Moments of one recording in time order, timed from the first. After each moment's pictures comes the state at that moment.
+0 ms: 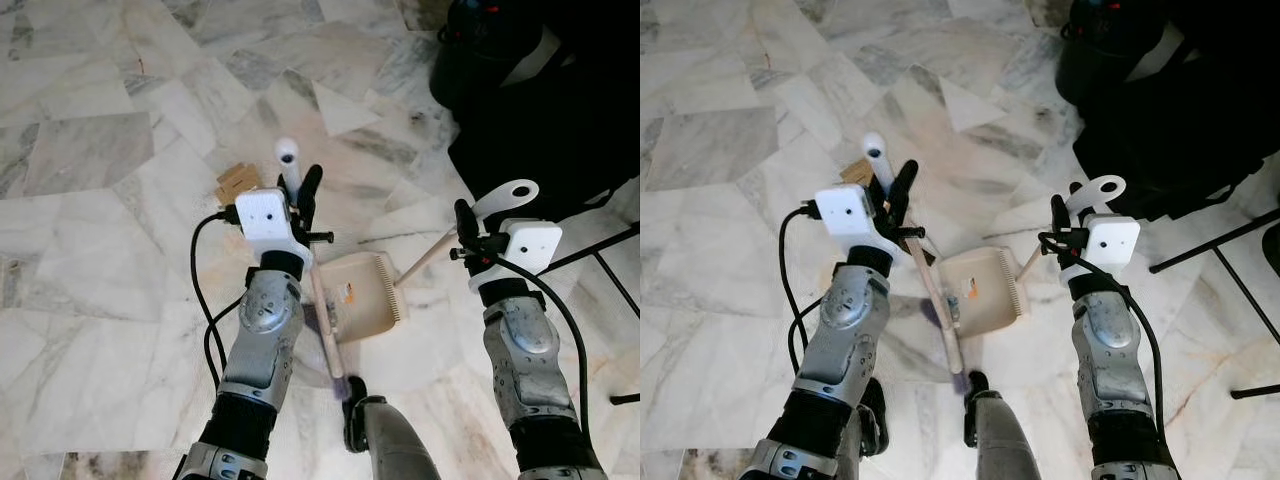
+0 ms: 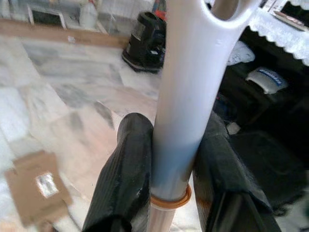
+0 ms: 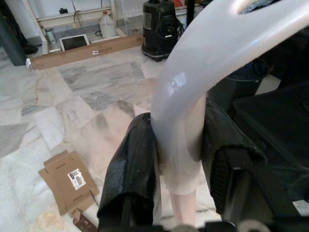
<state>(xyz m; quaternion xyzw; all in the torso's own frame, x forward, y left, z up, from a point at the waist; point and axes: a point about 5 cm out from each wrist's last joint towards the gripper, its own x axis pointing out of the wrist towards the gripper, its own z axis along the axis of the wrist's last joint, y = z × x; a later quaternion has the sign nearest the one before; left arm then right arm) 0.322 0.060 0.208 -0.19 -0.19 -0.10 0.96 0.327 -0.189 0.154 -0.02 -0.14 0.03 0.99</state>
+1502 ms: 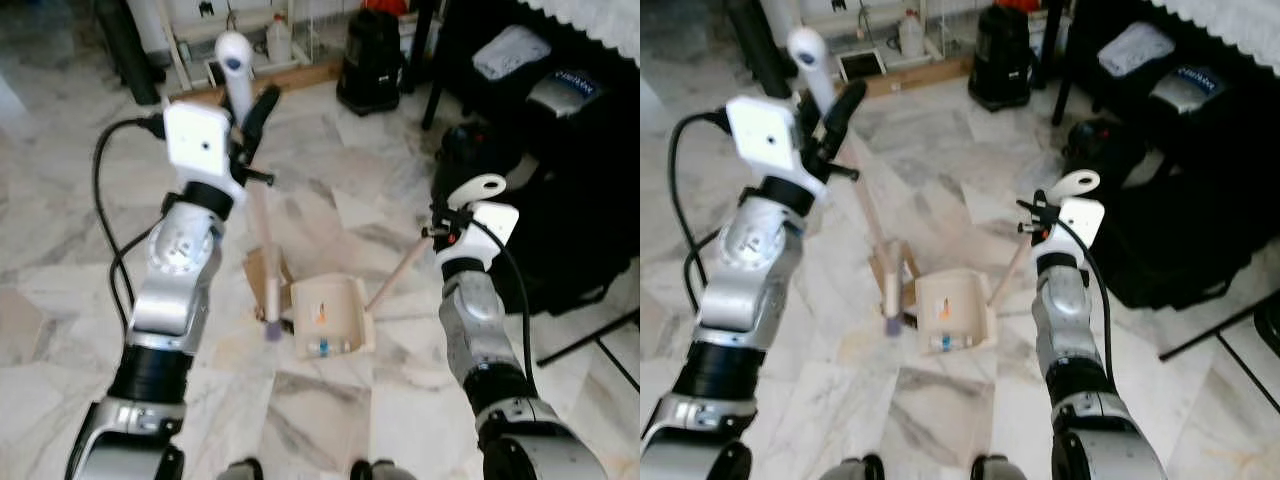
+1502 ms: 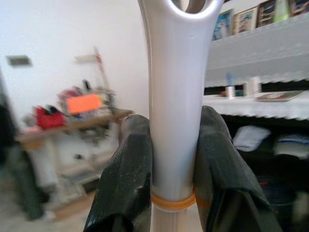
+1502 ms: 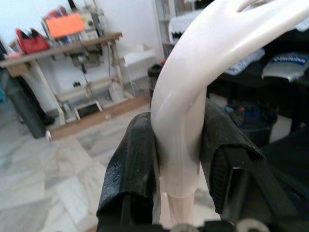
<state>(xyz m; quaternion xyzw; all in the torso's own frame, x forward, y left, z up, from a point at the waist) 0.329 0.139 0.276 0.08 -0.31 -0.10 0.94 0.367 -0.164 0.143 0.05 -0.10 -0.04 0.99</state>
